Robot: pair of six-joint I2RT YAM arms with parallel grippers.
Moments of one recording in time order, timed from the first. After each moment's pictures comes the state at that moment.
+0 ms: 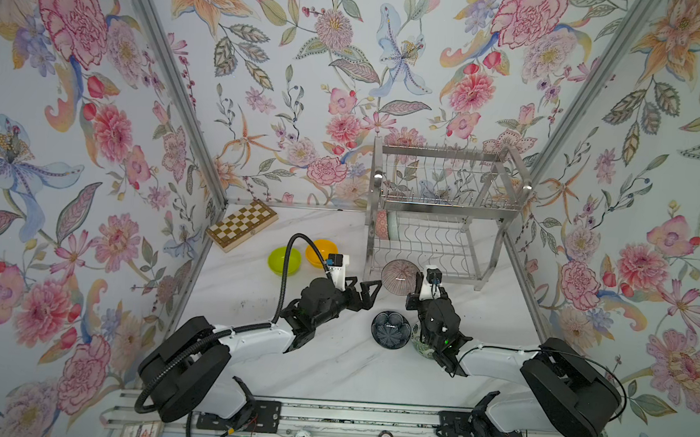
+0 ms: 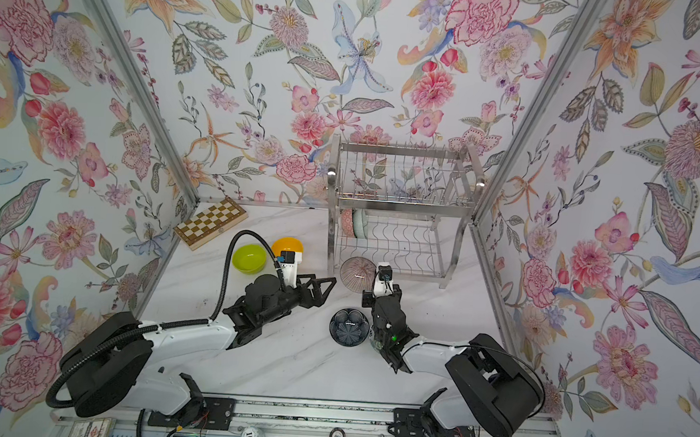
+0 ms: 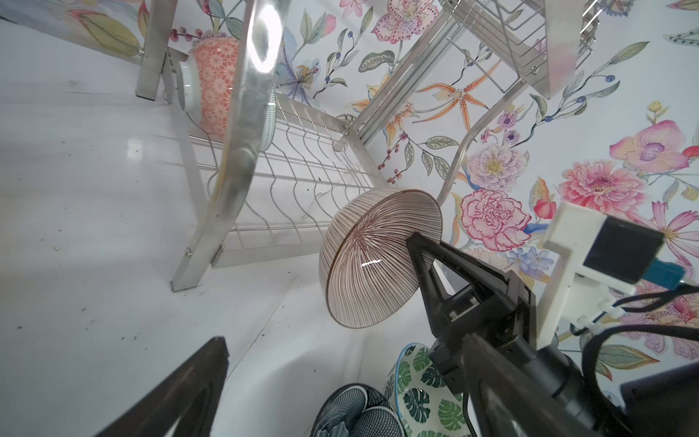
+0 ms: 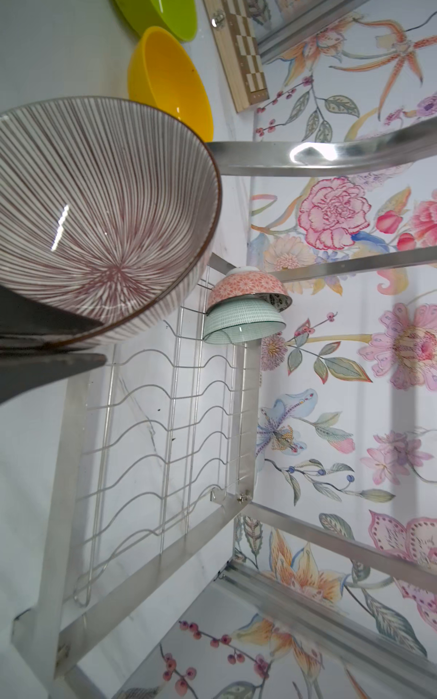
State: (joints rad) left arm -0.80 1.46 0.62 0.64 0.01 -0.66; right arm 0.71 1.38 0.36 0.97 0.60 0.07
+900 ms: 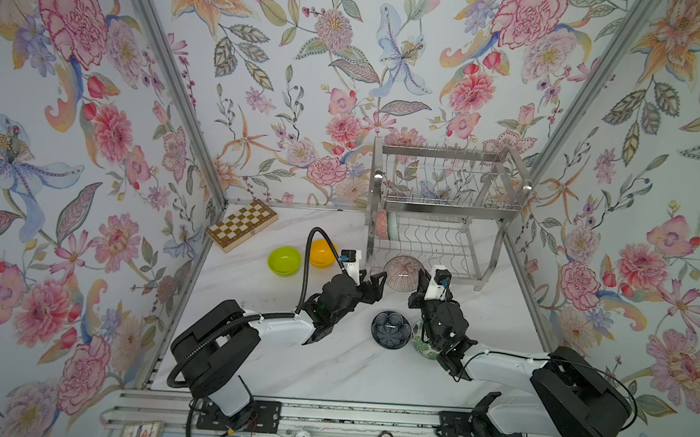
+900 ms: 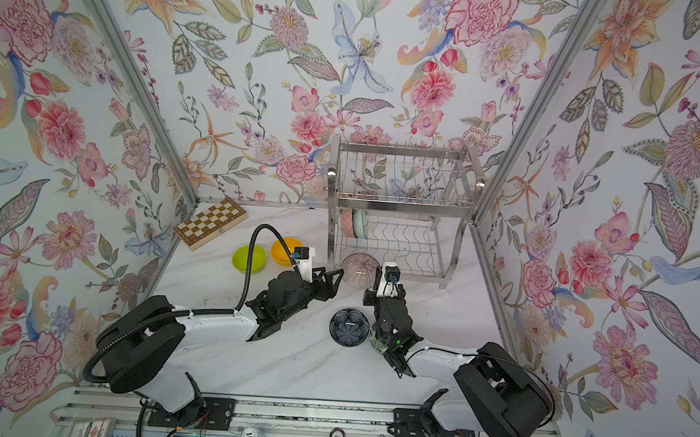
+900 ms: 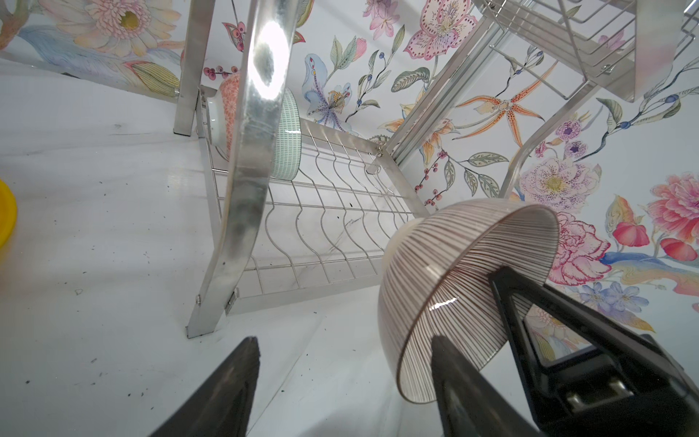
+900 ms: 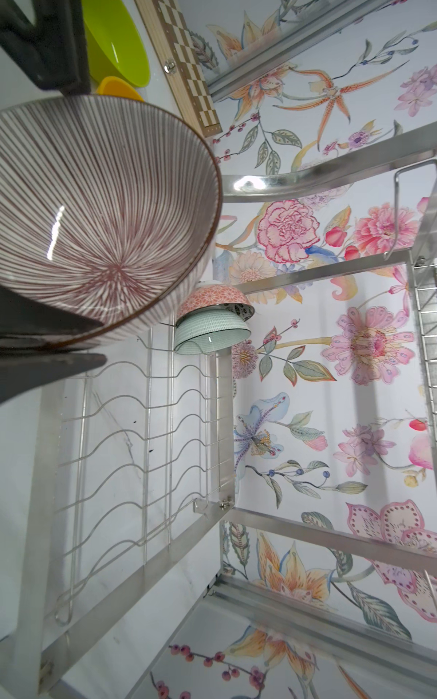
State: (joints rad) left arm -0.86 1.60 0.74 0.65 -0.19 -0.60; right arm 0.72 1.35 0.34 1.00 0.58 0.09
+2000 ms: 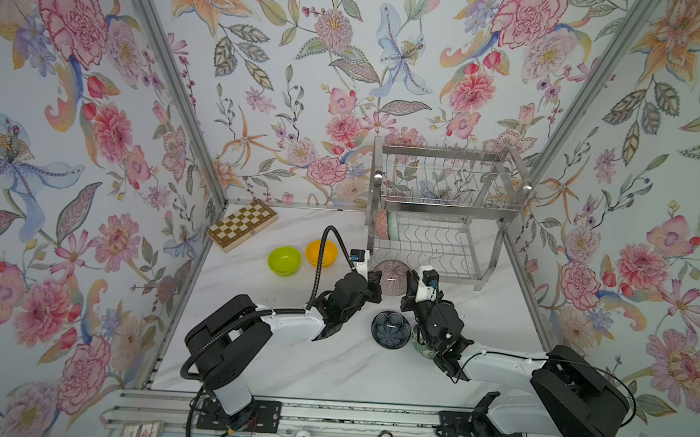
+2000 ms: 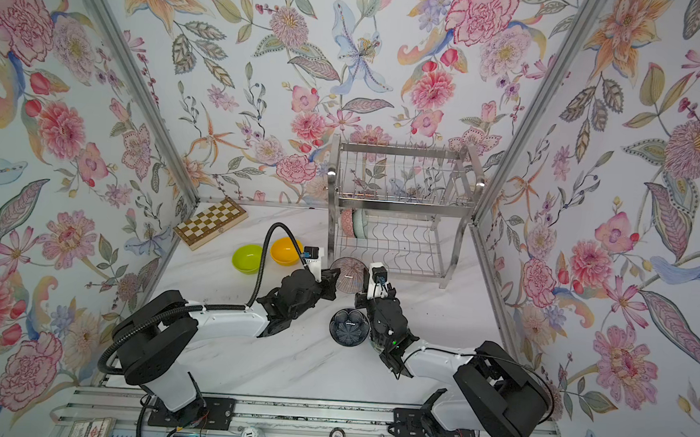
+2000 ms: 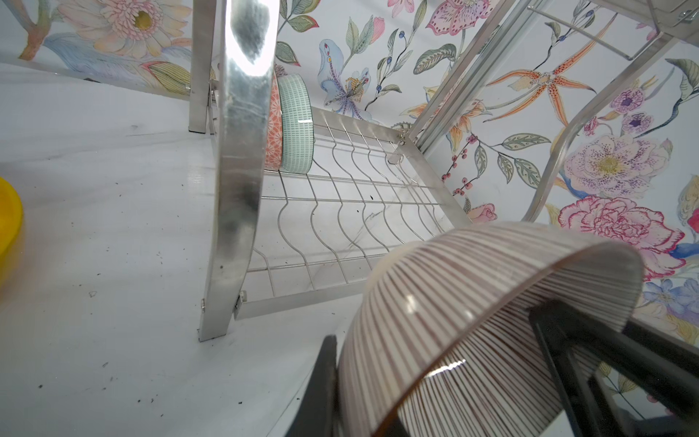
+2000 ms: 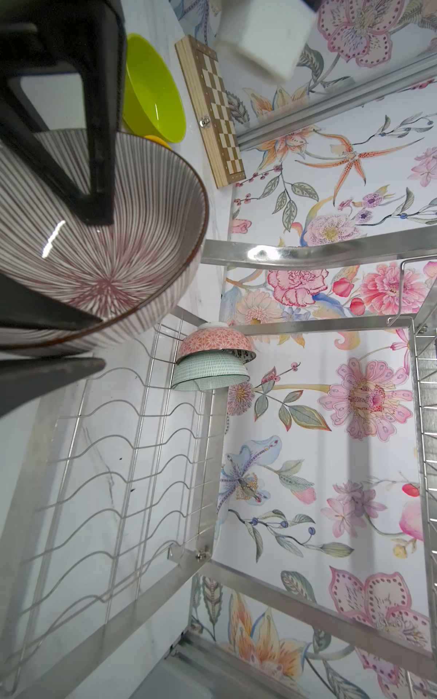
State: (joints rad) left arm -0.88 1.68 0.82 0.57 -0.27 -0.56; right arm 0.78 1.34 0.37 0.99 0.50 0.03
